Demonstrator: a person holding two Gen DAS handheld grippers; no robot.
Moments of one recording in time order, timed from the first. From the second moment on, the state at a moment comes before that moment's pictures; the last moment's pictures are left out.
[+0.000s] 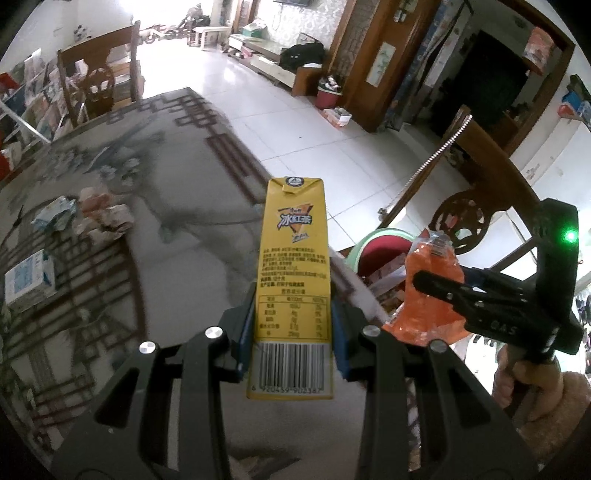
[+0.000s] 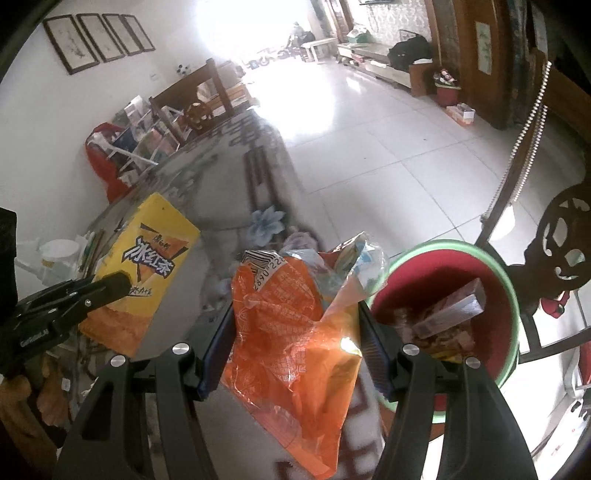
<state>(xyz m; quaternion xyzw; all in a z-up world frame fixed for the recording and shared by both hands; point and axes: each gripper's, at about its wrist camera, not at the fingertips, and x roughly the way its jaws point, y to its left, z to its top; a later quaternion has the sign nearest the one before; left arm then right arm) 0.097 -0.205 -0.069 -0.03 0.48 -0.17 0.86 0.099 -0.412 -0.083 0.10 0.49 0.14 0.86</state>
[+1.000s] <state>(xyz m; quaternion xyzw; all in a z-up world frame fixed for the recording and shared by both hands) 0.135 -0.388 -0.110 0.03 0.51 -0.32 0.80 0.092 -0.564 -0.103 0.18 0.49 0.02 0.86</state>
